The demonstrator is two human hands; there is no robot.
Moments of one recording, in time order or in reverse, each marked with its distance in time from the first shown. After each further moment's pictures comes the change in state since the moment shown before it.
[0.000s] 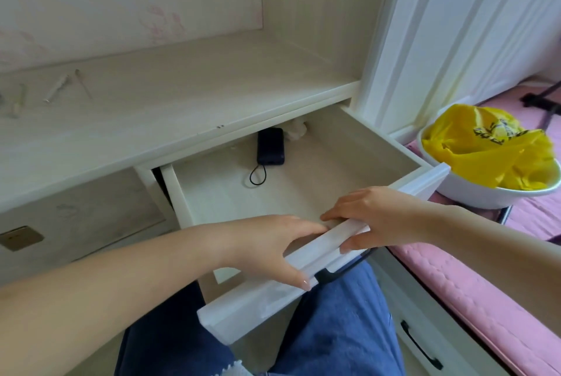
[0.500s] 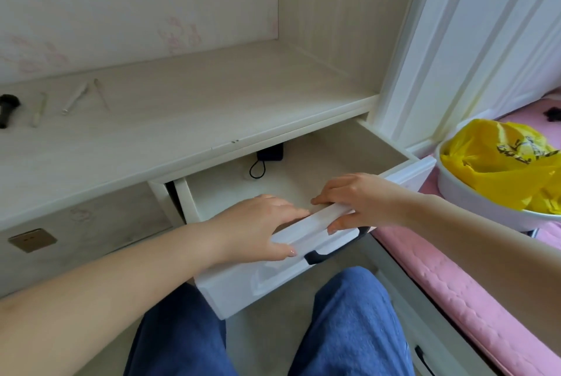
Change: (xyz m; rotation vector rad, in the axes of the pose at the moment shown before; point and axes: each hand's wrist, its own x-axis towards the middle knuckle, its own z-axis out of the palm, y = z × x) left_hand 0.022 -0.034 -0.014 0.368 0.253 -0.007; right_hand 0.038 0.034 0.008 0.023 0.137 0.004
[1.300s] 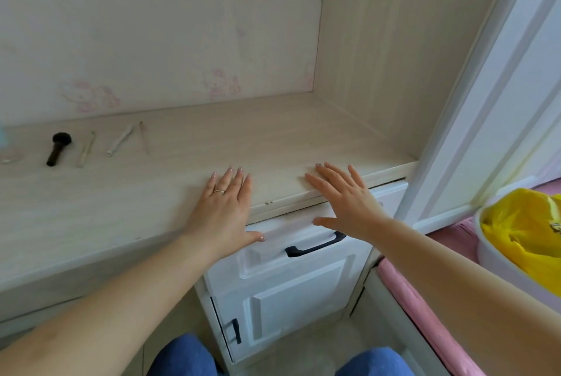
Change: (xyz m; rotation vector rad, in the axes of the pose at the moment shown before) left_hand 0.009 -0.101 -0.046 0.433 0.302 -0.549; right_hand 0.125 0.032 -0.014 -0.287 0.435 0.113
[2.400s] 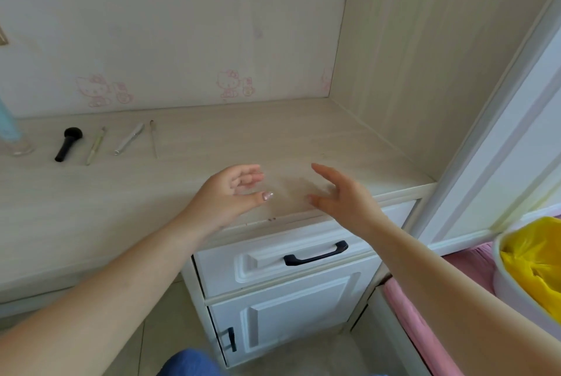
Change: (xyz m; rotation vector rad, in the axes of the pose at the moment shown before) left_hand 0.019 -0.011 -0.030 -1.406 0.079 -0.239; right_hand 0.036 -0.015 -0.039 0.889 -0.035 0.355
